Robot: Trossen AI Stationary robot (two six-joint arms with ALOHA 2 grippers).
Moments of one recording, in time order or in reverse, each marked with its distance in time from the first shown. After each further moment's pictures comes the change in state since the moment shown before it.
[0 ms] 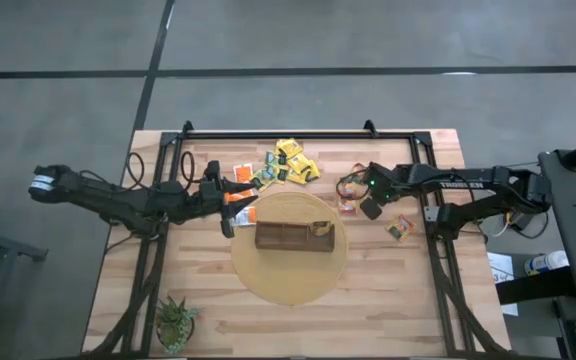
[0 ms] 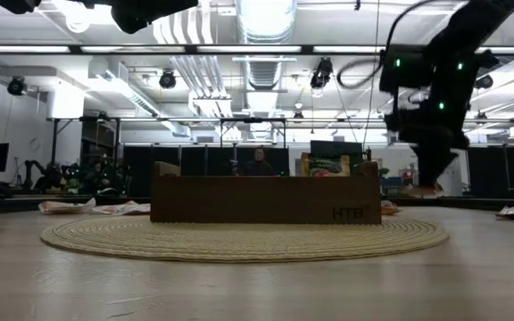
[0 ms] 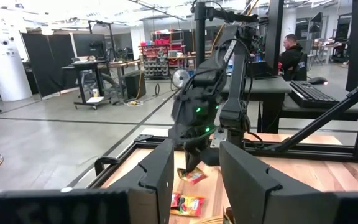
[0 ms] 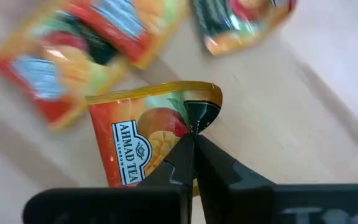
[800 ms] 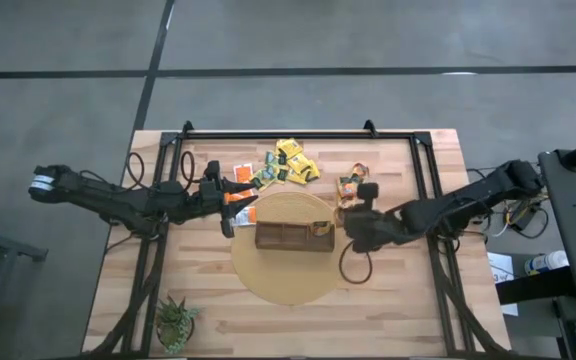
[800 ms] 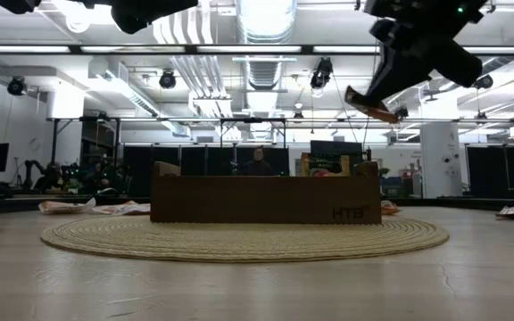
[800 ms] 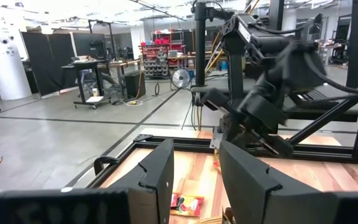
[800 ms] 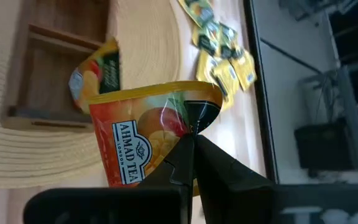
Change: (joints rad) left arm 0.000 0.000 0.000 0.001 0.000 -0.006; right arm 0.671 0.123 0.326 -0.004 0.514 -0.397
